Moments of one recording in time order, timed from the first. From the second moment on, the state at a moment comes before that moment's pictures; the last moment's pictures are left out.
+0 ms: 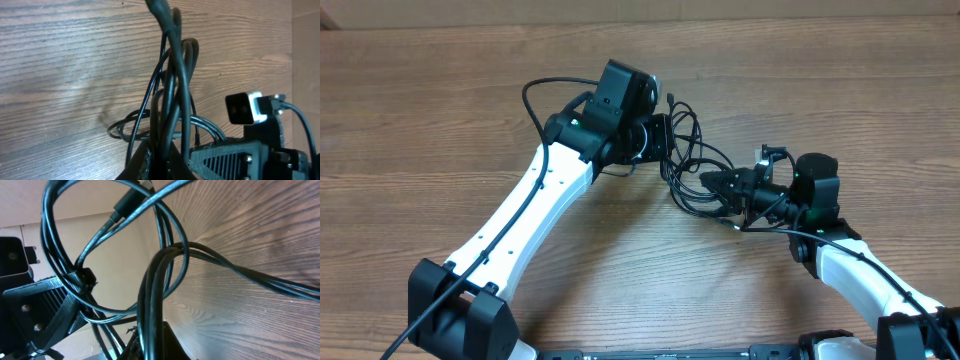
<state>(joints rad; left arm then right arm) -0.50 1.69 1.47 -0.72 0.36 -0.59 0.12 1.37 0.48 0.41 -0.90 1.30</state>
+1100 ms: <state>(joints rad) -0.50 1.69 1.47 -0.84 0.26 -0.36 -0.10 1.38 0.48 1.13 -0.95 1.83</state>
